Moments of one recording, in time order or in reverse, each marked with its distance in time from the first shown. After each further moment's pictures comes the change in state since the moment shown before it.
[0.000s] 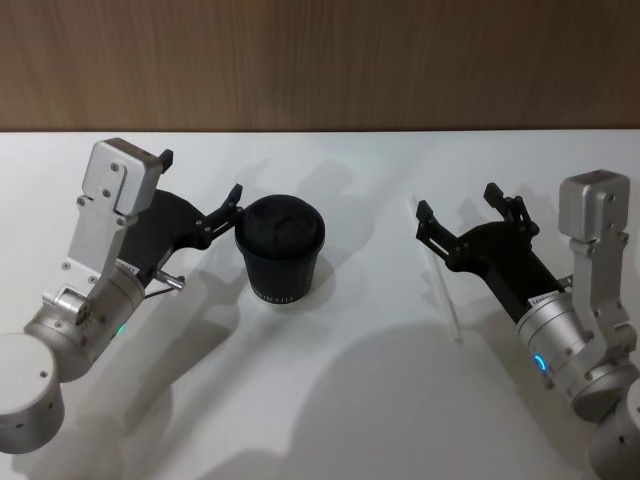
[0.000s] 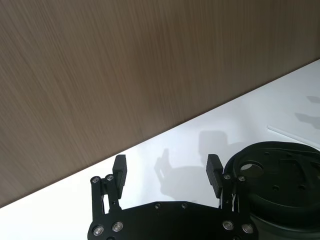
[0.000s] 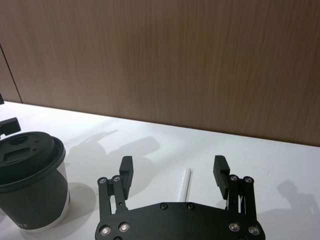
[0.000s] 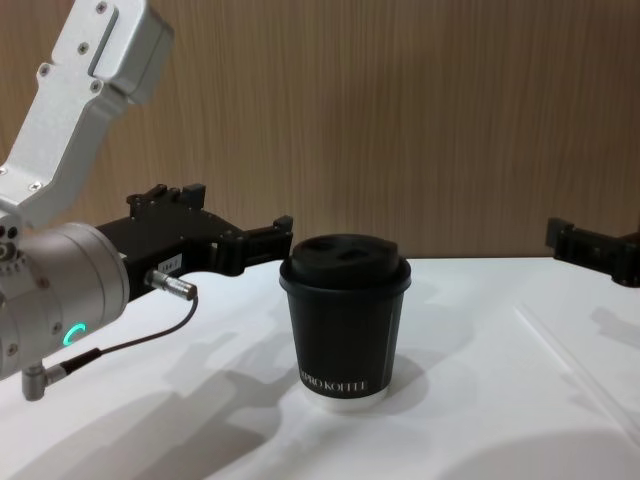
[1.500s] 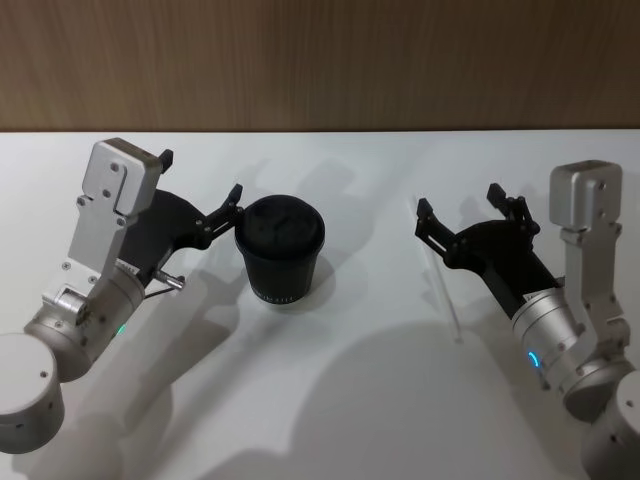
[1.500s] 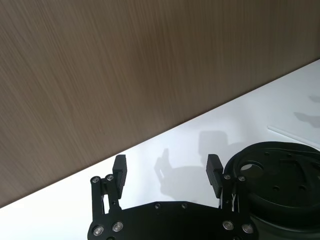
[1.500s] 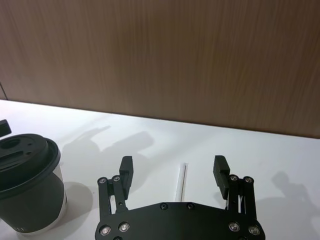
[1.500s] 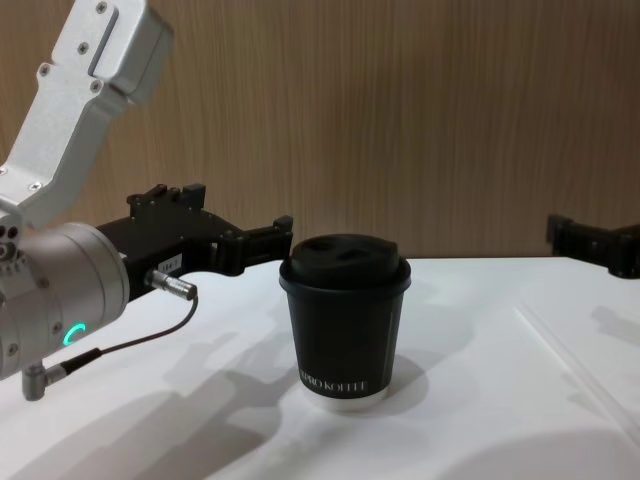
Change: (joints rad) left arm 0.000 0.000 0.000 0.000 0.000 0.000 0.000; right arm -0.013 -0.029 -0.005 -0.065 -0.036 0.101 -0.072
